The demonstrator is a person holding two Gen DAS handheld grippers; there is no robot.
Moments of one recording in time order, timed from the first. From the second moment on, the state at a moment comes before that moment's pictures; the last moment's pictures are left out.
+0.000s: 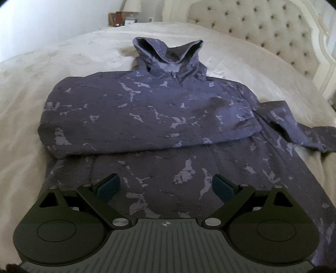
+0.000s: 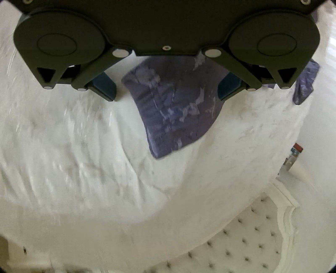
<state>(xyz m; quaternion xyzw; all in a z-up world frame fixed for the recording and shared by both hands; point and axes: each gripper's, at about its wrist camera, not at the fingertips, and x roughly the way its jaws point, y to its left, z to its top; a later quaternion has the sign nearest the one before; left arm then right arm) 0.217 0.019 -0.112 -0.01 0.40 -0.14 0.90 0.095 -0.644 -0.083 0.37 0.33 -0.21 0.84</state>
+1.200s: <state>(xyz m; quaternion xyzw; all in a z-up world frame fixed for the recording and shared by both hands) 0.223 0.114 -0.096 -0.07 0.38 -0.10 0.92 0.321 -0.244 0.021 0.21 0.30 0.16 0.92</state>
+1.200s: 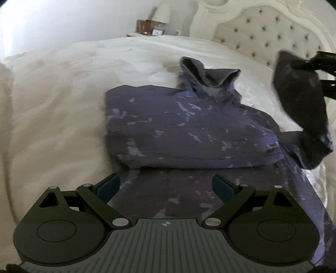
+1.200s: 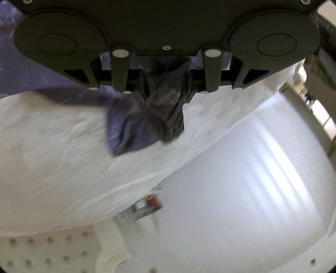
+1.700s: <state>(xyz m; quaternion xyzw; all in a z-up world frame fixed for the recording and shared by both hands) 0.224 0.142 -0.097 -0.09 0.39 -0.09 0.91 0.314 -0.144 -0.050 0.13 0.33 0.21 0.91</state>
